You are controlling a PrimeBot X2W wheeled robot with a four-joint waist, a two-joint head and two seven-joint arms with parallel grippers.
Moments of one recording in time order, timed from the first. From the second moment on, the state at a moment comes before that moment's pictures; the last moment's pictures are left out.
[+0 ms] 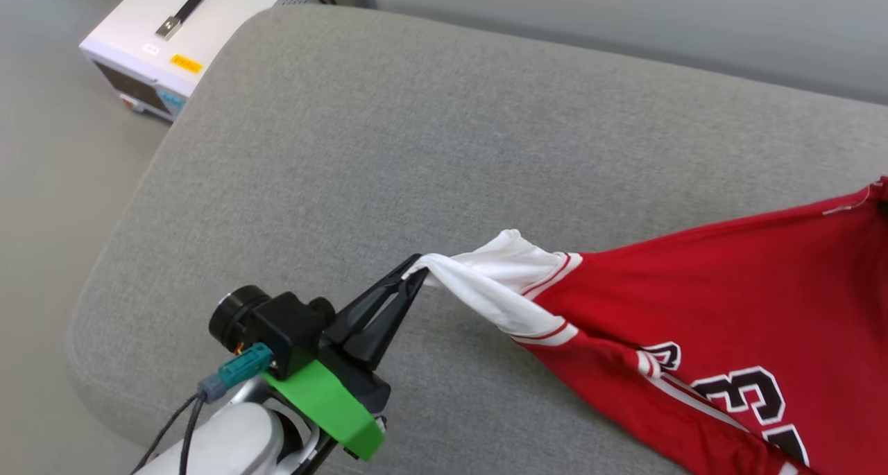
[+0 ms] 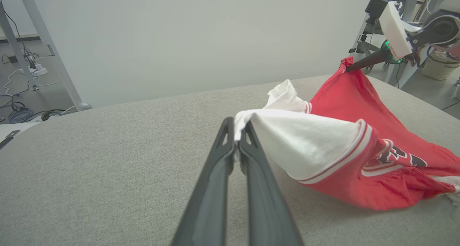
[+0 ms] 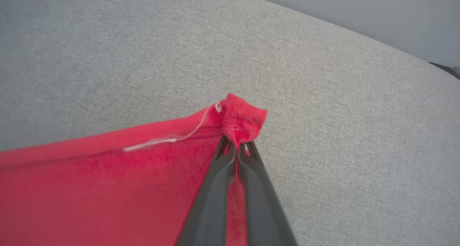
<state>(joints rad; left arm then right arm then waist) -0.37 0.59 -0.83 -0.15 -0.69 0.07 -0.23 -0.50 -0.55 0.00 0.26 0.44 0.13 0.85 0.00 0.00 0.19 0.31</state>
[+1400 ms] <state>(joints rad) -1.01 0.79 -0.50 -0.06 -0.80 0.02 0.02 -0.76 -0.51 -0.01 -0.05 0.48 0.13 0.57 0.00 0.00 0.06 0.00</state>
